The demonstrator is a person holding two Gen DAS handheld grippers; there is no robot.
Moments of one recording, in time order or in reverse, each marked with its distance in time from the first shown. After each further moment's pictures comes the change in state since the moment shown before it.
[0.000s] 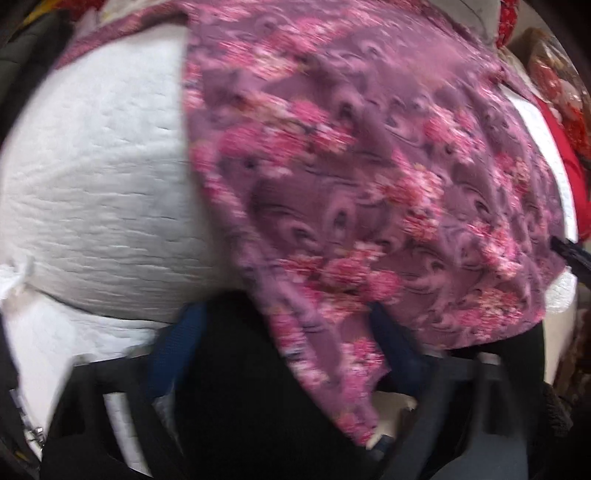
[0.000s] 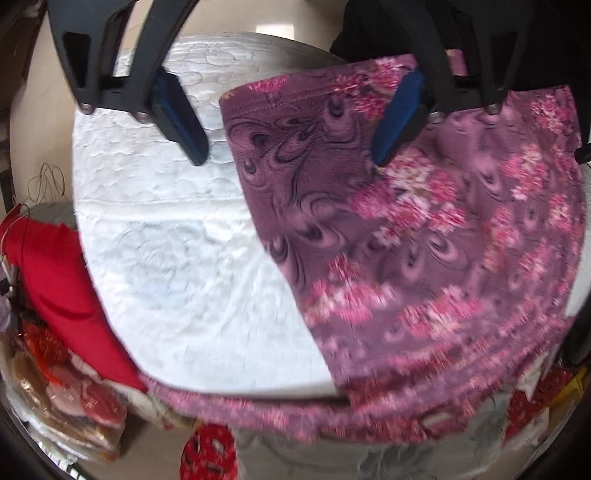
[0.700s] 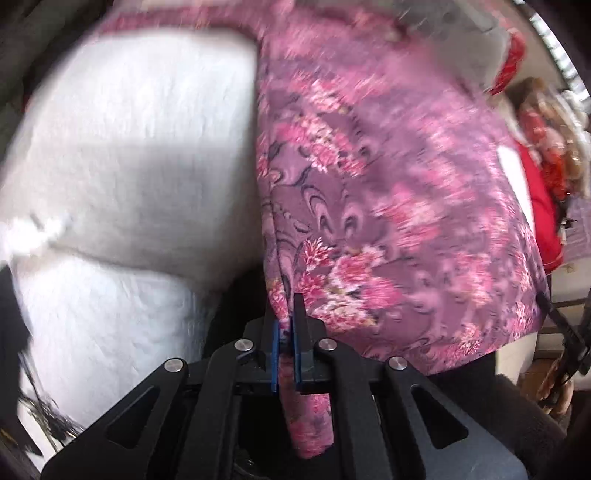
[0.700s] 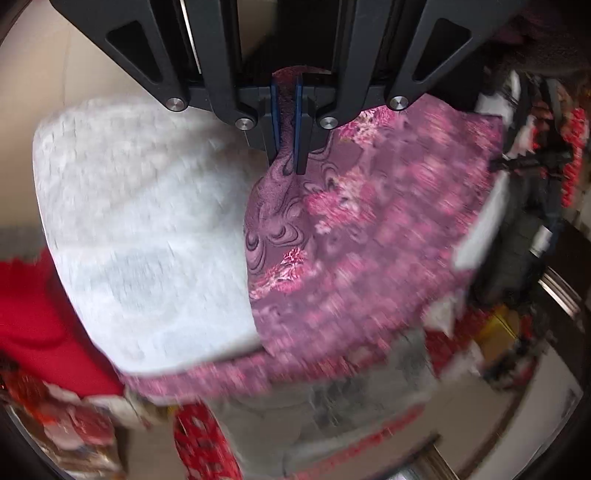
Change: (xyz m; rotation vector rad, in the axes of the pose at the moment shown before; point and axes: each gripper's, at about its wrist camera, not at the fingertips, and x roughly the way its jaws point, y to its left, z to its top) left arm -0.056 0.081 -0.030 -0.144 0.004 -0.102; right arm -0.101 -0.031 -0.051 0.115 -0.105 0.398
